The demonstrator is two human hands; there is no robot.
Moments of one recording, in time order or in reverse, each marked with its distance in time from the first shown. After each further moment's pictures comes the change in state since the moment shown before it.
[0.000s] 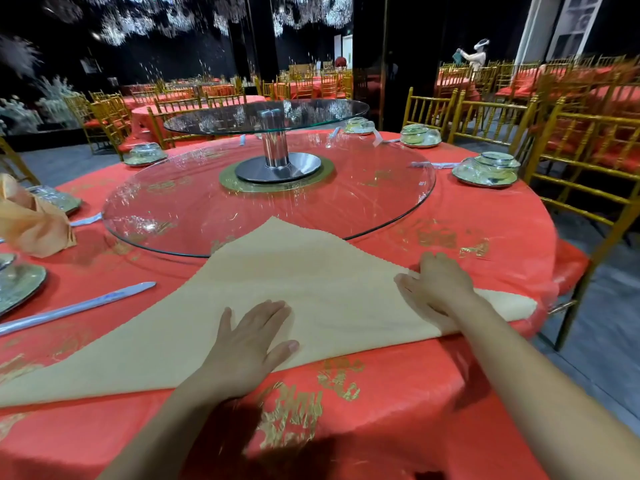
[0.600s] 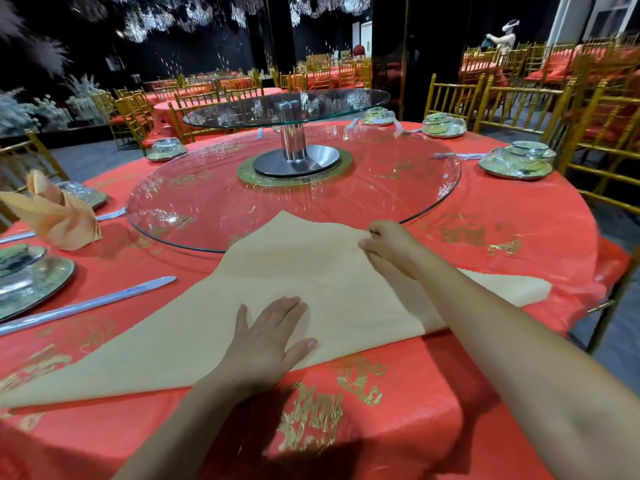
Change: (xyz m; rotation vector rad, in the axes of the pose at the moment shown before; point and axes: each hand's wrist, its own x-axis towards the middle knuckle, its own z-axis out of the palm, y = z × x) left_hand 0.001 0.003 -0.003 -0.012 -0.032 -0.059; right_hand 0.058 -0.084 0.009 0.501 -0.116 -0.286
